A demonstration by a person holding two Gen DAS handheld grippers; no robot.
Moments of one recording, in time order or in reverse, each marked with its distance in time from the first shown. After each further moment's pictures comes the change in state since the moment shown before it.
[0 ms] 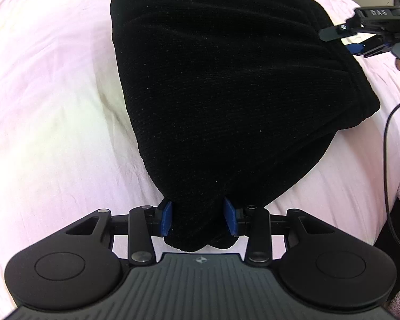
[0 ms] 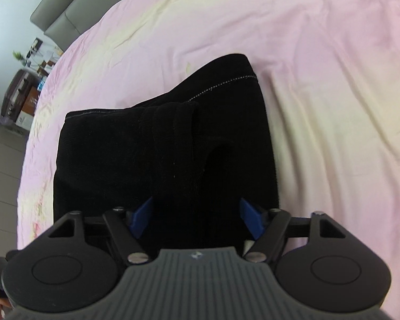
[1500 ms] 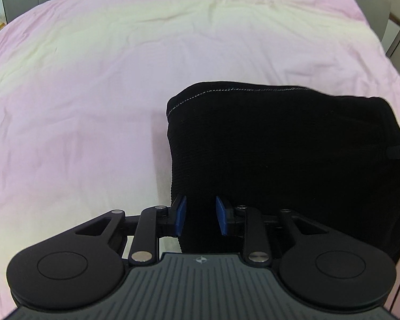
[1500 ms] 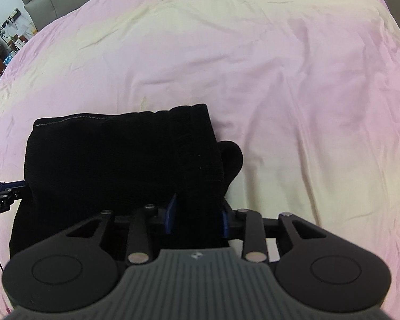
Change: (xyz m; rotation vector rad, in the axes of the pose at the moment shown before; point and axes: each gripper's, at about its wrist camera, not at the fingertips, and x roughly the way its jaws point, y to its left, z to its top) left arm 0.033 0.025 0.132 -0.221 -0.185 0.140; right arm -0.013 0.000 0.062 -0.193 -0.028 -0.275
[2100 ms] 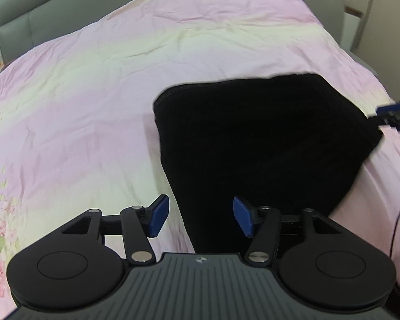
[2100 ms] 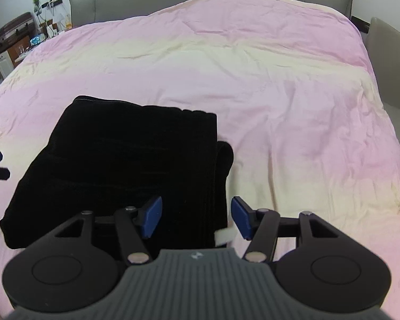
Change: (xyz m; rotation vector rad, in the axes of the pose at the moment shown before) left arm -0.122 -0.025 -0.097 0.168 -0.141 -0.031; right arm -0.100 0.024 -0.084 -0.220 -0.224 -0.068
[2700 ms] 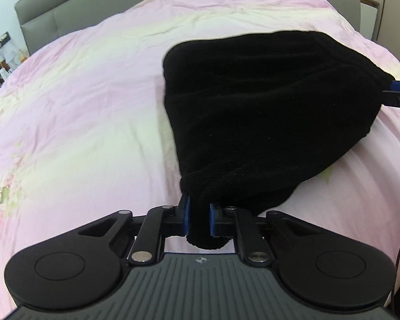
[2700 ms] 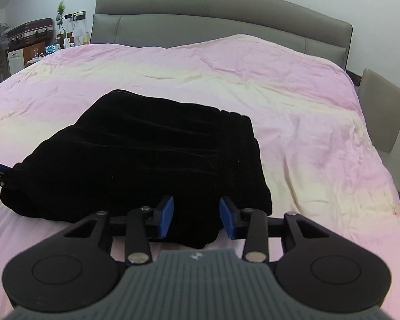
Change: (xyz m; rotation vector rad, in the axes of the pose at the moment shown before) left arm 0.011 -0.031 -0.071 -0.046 -0.031 0.155; right arm -0.017 0.072 -0.094 -0.168 -0.256 -0.087
